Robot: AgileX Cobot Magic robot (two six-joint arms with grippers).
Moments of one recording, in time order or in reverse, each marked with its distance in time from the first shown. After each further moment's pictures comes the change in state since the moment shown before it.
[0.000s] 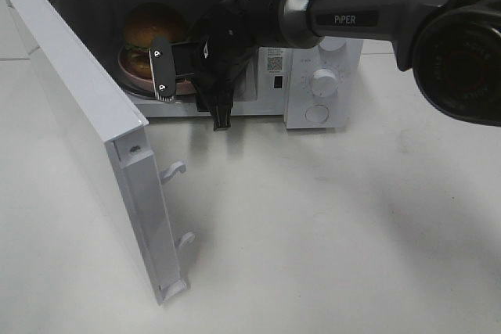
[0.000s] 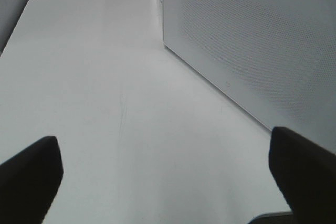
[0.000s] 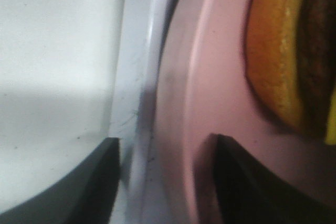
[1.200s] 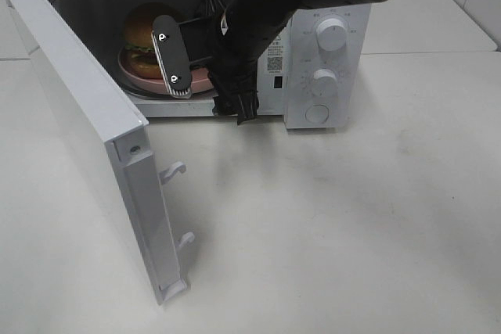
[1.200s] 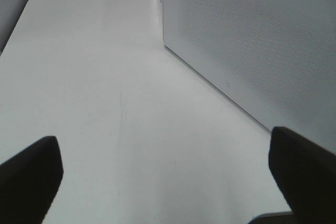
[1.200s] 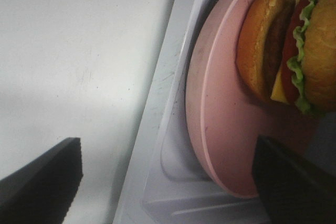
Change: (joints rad) left arm 0.000 0.000 0.000 0.000 0.000 0.000; right arm 0.049 -0.337 0.359 -0.037 -0.014 -0.050
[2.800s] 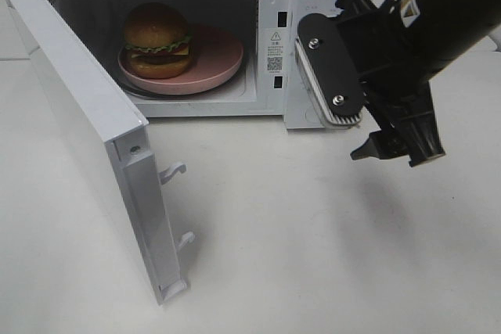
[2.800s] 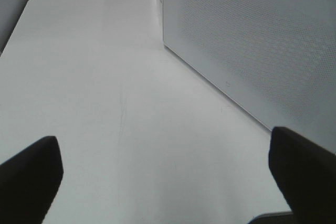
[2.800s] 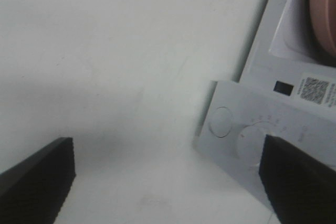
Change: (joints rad) left arm 0.000 0.000 0.000 0.000 0.000 0.000; right arm -0.066 -0.604 0.541 0.053 0.218 -0.100
